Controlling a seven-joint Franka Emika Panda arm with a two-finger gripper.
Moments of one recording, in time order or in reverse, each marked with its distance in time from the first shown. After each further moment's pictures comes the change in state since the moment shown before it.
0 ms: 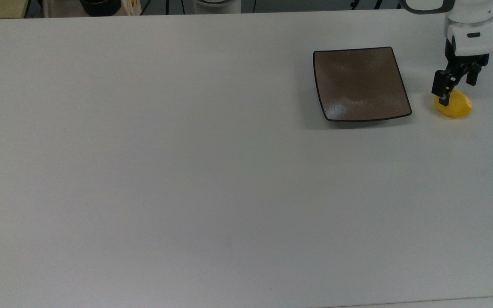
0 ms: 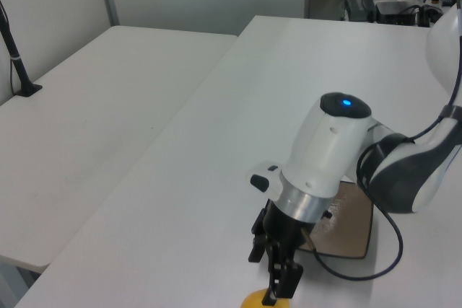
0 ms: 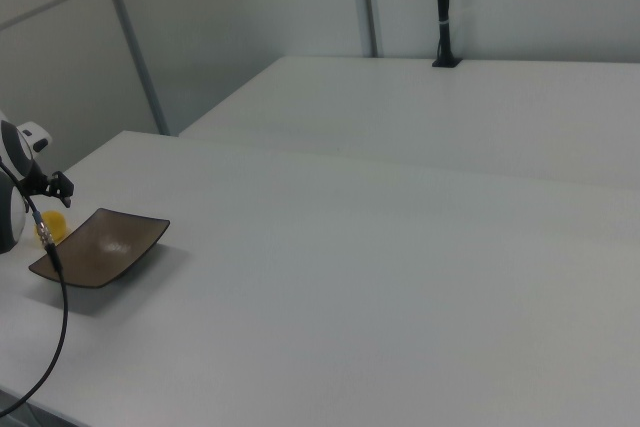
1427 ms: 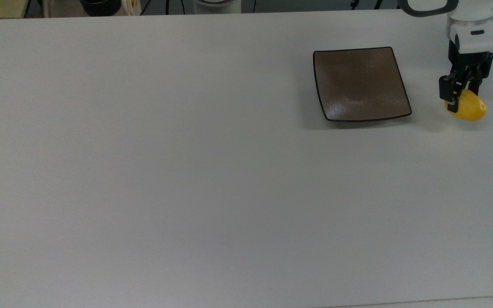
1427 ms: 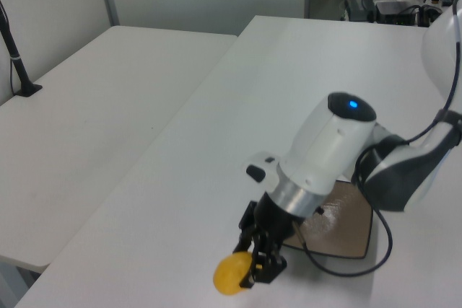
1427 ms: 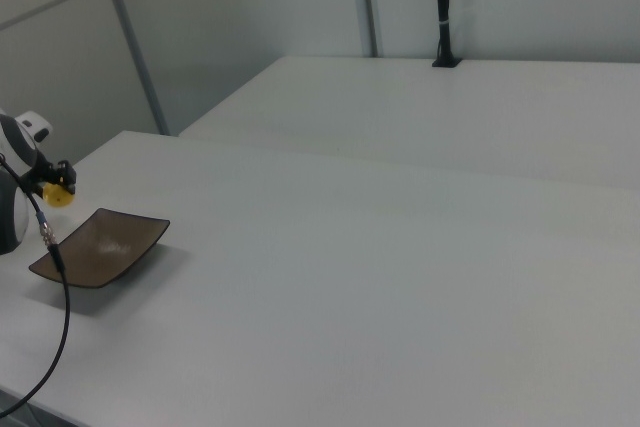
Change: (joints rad) arm -0.014 -0.001 -0.002 0.027 -0.155 0.040 0.094
